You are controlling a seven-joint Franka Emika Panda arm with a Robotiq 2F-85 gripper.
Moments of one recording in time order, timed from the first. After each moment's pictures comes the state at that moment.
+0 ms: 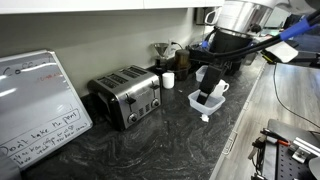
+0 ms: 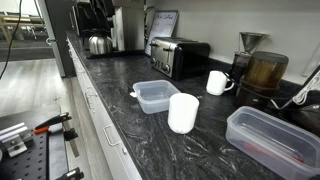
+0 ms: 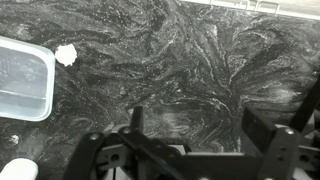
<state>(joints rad) 0.17 -0.44 0.27 -2.53 0.23 2.34 0.17</state>
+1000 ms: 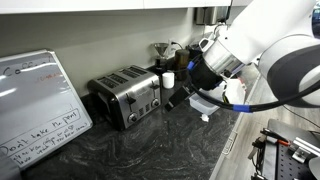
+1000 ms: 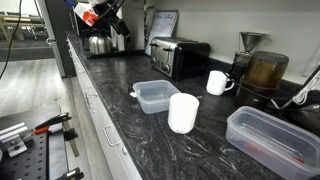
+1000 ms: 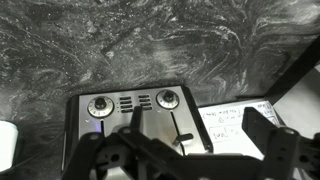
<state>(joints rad) 0.11 -0.19 0.37 -2.68 0.10 3.15 0.37</state>
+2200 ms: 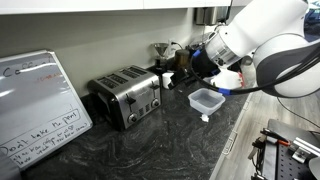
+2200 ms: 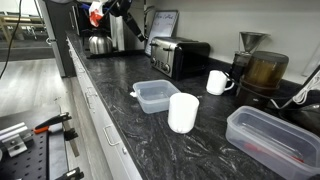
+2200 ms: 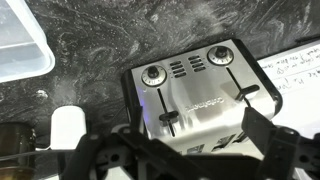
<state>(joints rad) -0.37 -0.25 0.70 -2.69 -0.01 3.21 0.65</state>
